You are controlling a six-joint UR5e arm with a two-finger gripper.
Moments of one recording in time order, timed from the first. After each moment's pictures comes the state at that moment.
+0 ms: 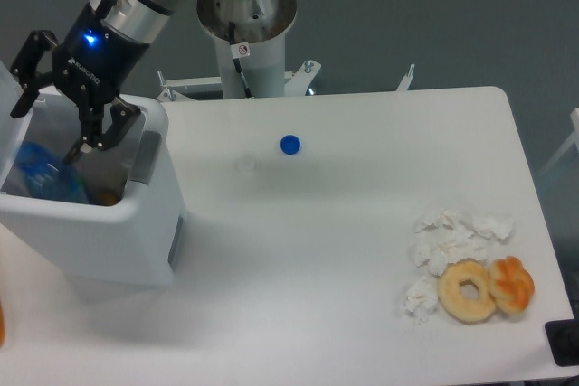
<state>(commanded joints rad) 2.22 -1.58 -1.68 -0.94 0.76 0.52</state>
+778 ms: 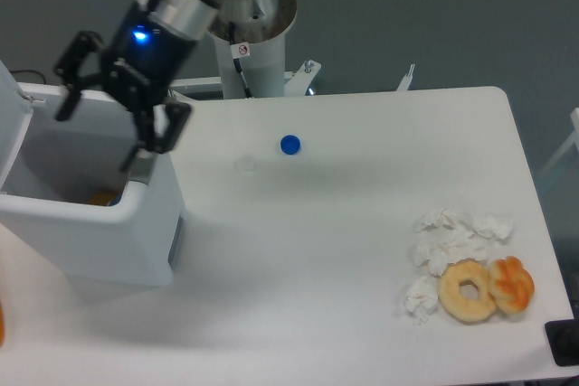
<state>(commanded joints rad) 2.43 -1.62 -1.66 -0.94 0.85 0.81</state>
